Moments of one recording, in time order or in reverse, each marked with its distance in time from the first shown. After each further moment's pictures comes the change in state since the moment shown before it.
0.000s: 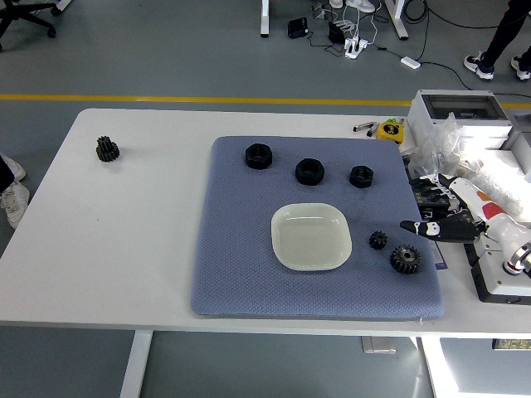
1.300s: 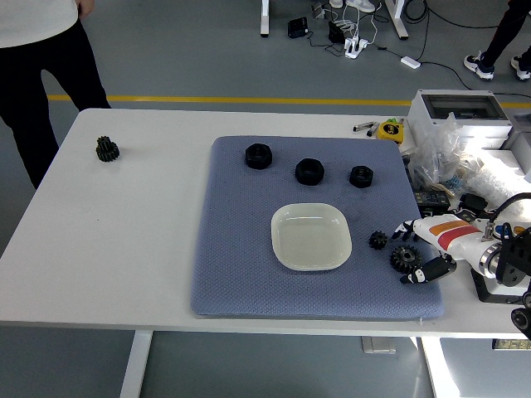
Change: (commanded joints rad) left arm -0.001 0.001 0.001 -0.001 -0.004 0.000 0.000; right arm 0.171 -0.002 -0.271 -0.220 -0.273 0.030 -0.027
